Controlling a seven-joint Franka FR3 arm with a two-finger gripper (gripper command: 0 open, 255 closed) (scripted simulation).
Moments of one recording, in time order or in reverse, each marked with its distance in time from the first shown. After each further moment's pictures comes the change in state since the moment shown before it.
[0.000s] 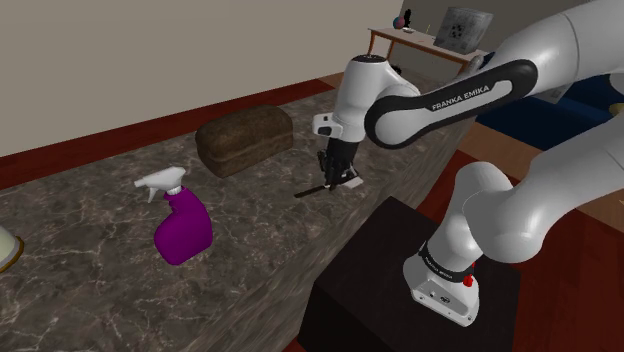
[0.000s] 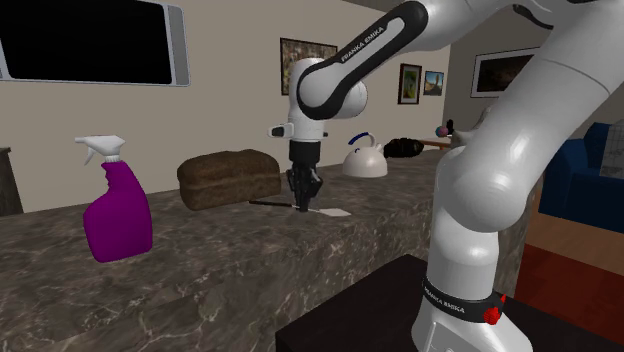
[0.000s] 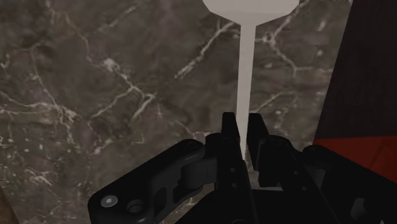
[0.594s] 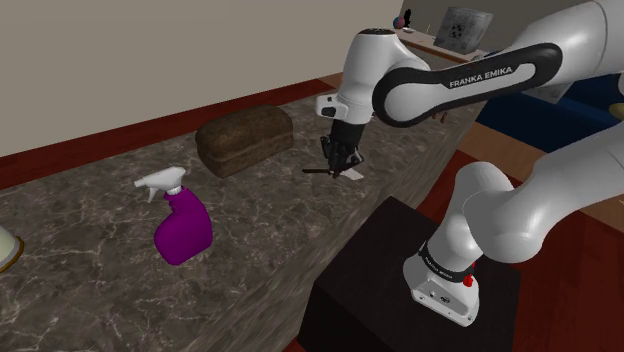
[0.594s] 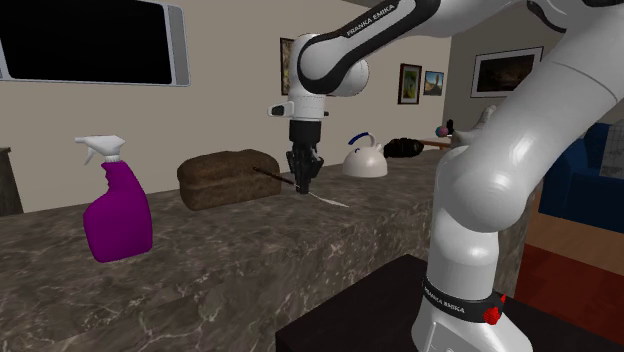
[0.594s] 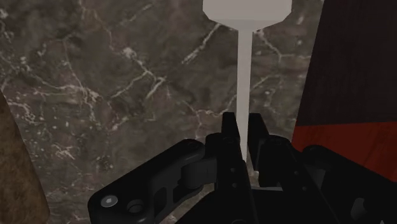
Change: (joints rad) arm -0.004 -0.069 0.017 0.081 0.002 -0.149 0.007
